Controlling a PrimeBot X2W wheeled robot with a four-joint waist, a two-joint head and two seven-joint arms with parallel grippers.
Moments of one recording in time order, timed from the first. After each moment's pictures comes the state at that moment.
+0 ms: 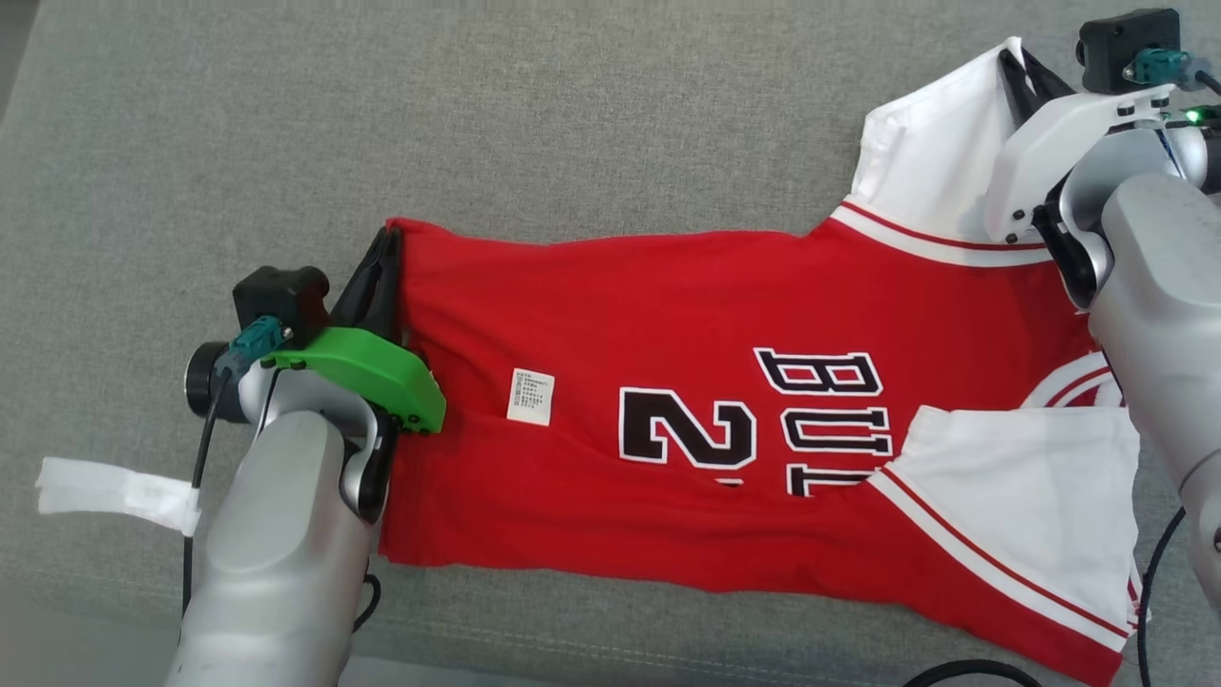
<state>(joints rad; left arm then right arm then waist) -0.68 0.05 -0.21 0.81 -0.31 -0.13 -0.26 -1.11 -0.30 0.43 1.14 0.36 0.13 -0.14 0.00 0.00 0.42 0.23</state>
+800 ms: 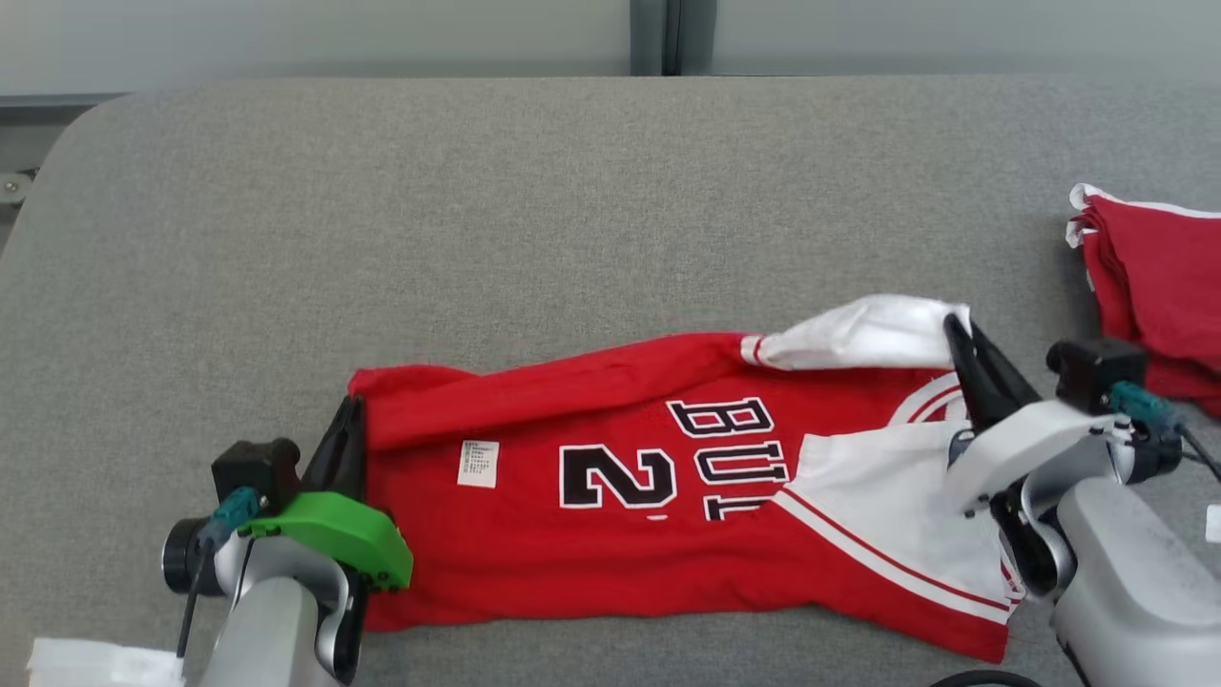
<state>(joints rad) -0.39 0.07 -0.10 0.70 -0.26 -0.13 -0.26 -0.47 -0.30 0.28 0.62 0.47 0.13 -0.26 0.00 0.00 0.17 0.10</state>
